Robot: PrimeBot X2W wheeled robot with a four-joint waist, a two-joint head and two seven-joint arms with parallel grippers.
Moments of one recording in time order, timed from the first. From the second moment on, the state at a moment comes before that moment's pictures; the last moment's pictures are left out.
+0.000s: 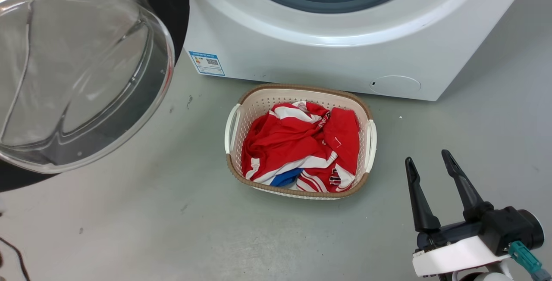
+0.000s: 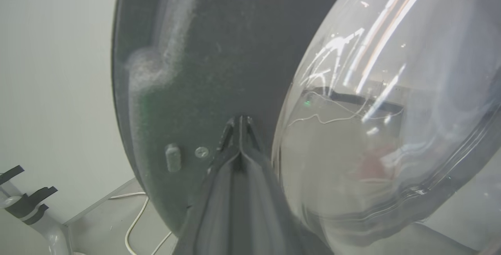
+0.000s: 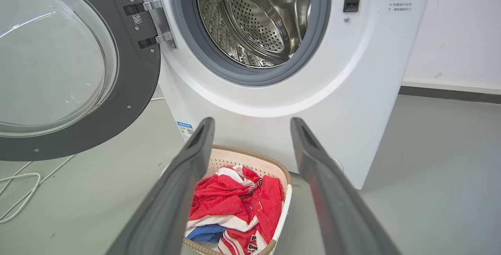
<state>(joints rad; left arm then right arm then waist) -0.33 0.36 0.46 0.43 -0.23 0.05 -0.27 0.00 -0.05 0.08 -0.01 0.07 0.13 -0.26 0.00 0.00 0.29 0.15</state>
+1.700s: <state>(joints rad) 0.05 0.06 0.26 0.03 0.01 -0.08 -0.27 0.15 -0.05 0.03 -0.05 0.12 0.13 -0.26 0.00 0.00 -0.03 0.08</state>
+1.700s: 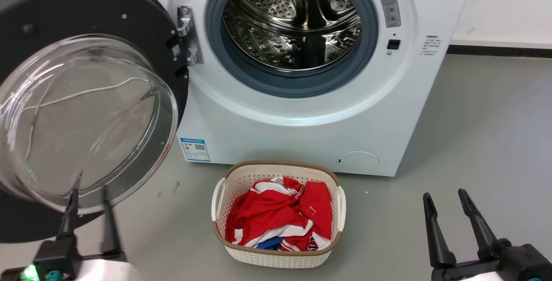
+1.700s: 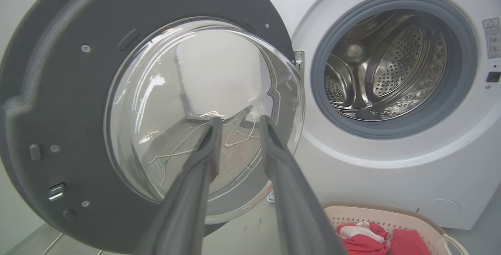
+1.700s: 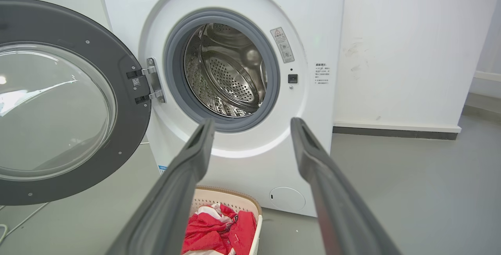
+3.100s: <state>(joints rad) 0.18 0.05 -0.01 0.01 -0.08 -0.04 -0.27 0.21 -0.05 0.01 -0.08 0.15 0.13 -0.26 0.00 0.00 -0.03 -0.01</state>
